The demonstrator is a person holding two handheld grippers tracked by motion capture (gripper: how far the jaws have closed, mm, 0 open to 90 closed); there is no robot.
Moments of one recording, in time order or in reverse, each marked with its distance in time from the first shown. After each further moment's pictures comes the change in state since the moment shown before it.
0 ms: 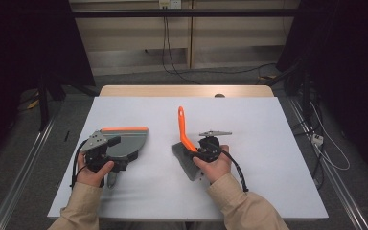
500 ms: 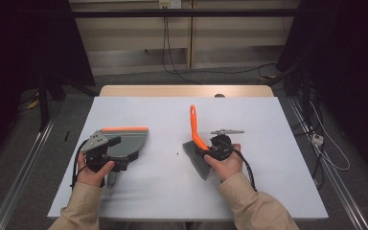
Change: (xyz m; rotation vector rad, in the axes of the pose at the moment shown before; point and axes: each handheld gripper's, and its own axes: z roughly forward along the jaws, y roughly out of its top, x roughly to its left) left arm 0.000 0.000 0.001 0.004 -0.001 -0.001; right arm -0.024 0.001 -0.022 0.006 -0.058 0.019
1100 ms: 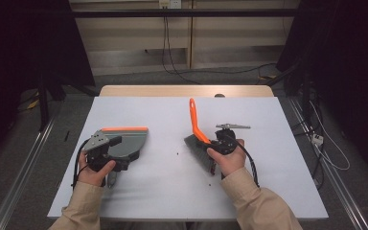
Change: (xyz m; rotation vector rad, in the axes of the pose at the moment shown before) left arm 0.000 0.000 0.003 -0.004 -0.002 -0.002; right arm 0.001 0.017 -0.008 -0.083 0.076 0.050
